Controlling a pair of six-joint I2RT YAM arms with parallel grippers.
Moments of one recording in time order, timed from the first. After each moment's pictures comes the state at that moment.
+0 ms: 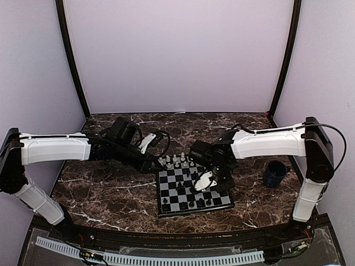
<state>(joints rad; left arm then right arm) -0.77 1.48 0.98 -0.30 0.43 -0.23 1.02 1.82 1.31 -1.09 0.23 -0.84</state>
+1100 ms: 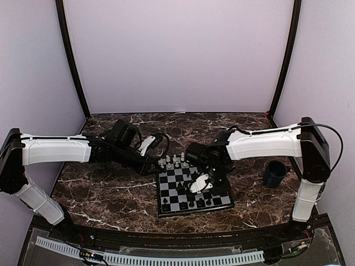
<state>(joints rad) -0.77 1.48 0.94 -0.27 0.42 -0.24 1.05 1.86 1.36 -1.11 0.14 -0.79</state>
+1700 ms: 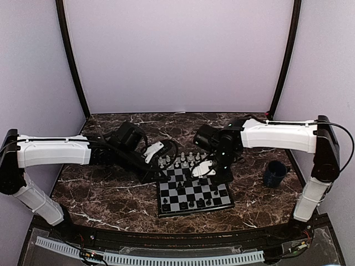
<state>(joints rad) -0.86 1.47 0.98 -0.36 0.40 -0.13 0.97 1.78 1.38 -1.10 0.04 -0.77</state>
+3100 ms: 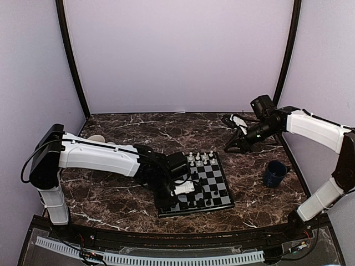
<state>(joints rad) -1.16 1.87 1.33 -0.81 0.06 0.23 0.39 1.48 1.17 -0.71 -0.65 -0.55</state>
